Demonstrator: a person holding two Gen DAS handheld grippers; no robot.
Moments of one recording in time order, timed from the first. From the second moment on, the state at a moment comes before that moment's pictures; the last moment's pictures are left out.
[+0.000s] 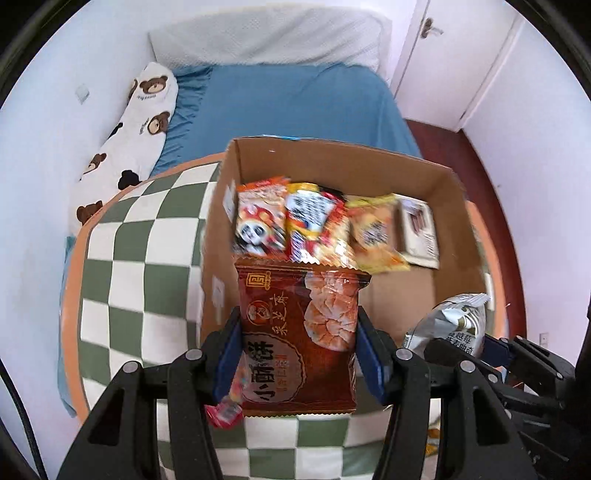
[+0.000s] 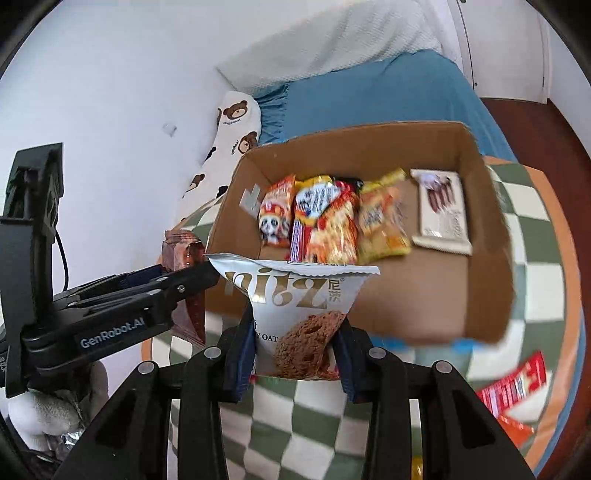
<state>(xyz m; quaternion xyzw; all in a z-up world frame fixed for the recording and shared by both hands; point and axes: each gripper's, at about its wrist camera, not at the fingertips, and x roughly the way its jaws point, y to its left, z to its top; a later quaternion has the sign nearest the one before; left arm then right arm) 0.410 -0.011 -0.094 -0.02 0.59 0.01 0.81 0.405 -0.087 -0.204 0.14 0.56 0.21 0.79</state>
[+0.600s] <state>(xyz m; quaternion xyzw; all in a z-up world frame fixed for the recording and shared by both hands) 0.475 0.030 -0.196 -0.01 0.70 0.03 0.71 0.475 -0.035 -0.314 0.11 0.66 0.19 0.72</state>
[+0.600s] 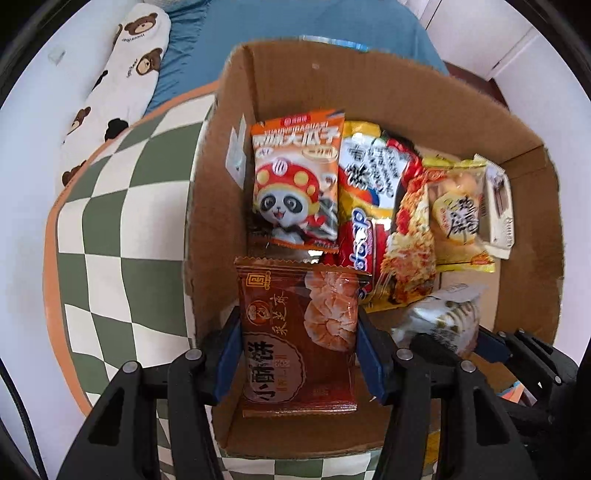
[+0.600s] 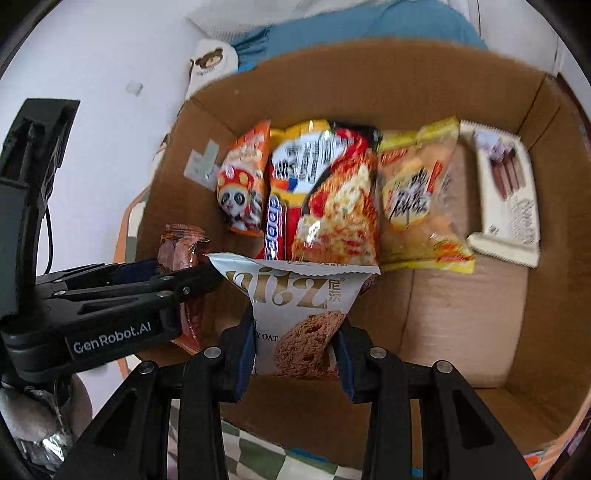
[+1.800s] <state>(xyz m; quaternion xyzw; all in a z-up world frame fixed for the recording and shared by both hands) 0.240 -0.015 -0.346 0.00 0.74 0.06 0.67 0.248 -0.118 -0.424 -0.01 0.71 0.07 0.70</state>
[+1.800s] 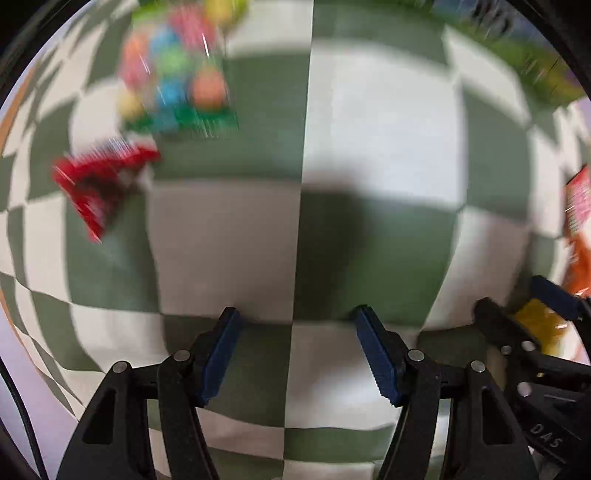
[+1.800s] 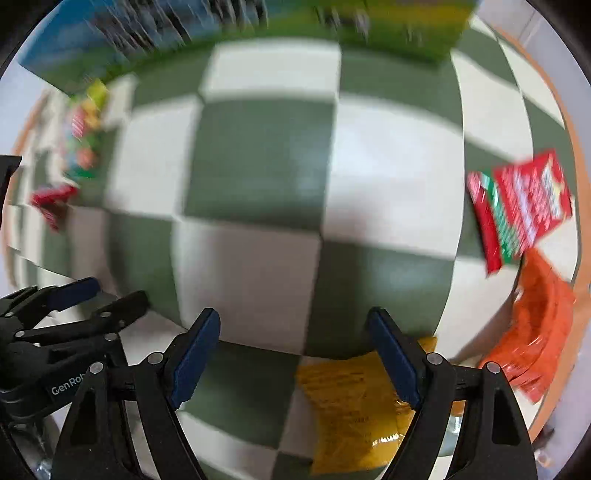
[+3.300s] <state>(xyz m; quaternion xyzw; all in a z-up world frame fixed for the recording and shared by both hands) 0.346 -0.349 -0.313 0.36 0.58 -0.16 0.71 0.235 -0.380 -0.389 0.21 0.65 -0.10 0.72</state>
